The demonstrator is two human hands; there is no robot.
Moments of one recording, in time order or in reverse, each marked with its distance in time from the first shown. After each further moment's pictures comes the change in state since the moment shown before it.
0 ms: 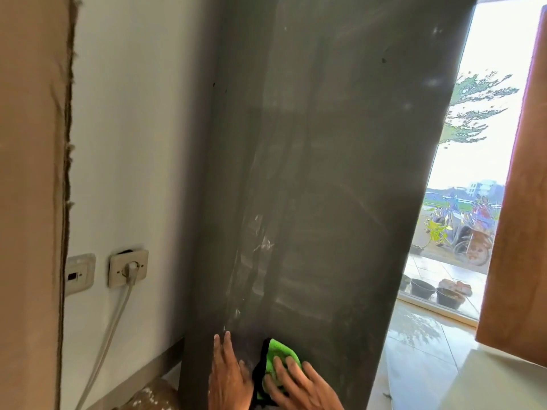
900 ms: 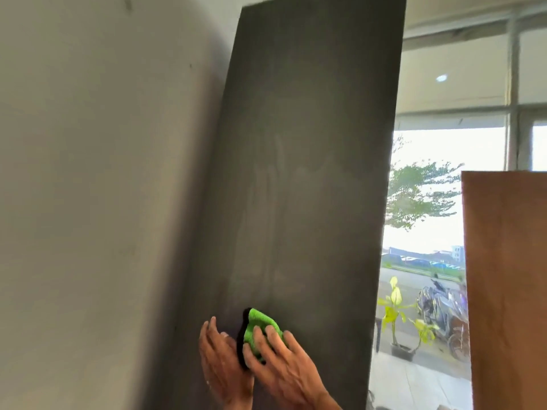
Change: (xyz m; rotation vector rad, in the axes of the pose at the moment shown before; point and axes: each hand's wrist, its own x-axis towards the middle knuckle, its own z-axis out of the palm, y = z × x) left_hand 0.253 0.469 -0.260 -0.441 0.447 0.208; right_hand 0.277 0.389 -0.340 -0.157 0.412 0.075
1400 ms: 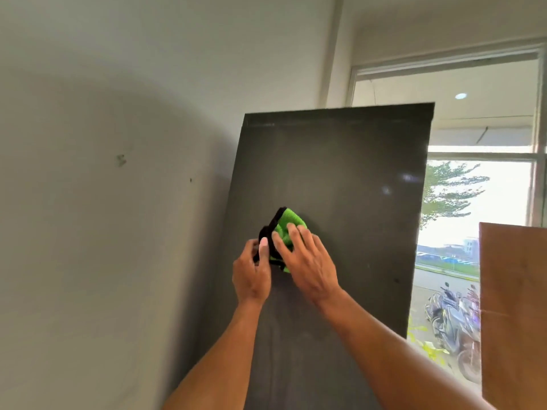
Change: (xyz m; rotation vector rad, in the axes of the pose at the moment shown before) left_hand 0.362 0.388 -0.009 -0.343 -0.038 0.162; right_hand 0.382 0.349 -0.118 -0.152 0.088 0.228
